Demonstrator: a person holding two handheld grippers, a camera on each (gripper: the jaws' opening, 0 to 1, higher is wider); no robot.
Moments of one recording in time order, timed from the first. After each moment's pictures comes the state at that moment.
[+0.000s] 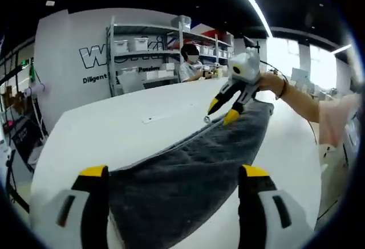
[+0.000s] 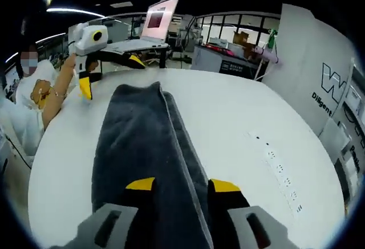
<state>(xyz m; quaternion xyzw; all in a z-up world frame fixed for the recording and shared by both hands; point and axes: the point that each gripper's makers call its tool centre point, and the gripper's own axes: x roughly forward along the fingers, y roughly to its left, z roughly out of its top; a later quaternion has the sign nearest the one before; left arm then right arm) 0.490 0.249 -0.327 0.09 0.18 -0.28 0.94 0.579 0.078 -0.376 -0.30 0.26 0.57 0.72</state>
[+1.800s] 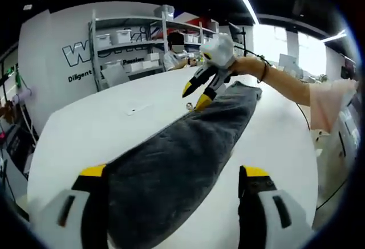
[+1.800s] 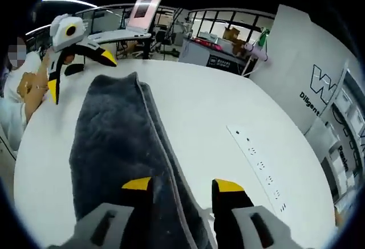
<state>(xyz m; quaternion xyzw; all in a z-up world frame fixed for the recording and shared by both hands) 0.478 0.232 -0.344 0.12 0.21 -0.31 0.92 0.596 0.046 -0.363 -0.31 0.23 0.52 0.76</state>
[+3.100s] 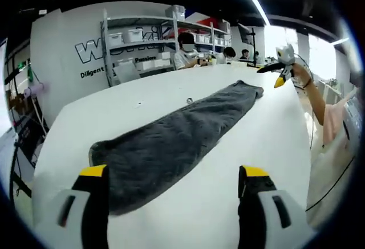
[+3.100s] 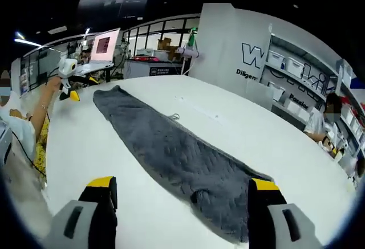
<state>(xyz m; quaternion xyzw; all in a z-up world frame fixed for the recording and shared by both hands) 0.414 0.245 -0.351 0.11 0.22 -0.25 0.94 0.456 -0.237 -0.329 -0.18 0.23 0.35 0.89</state>
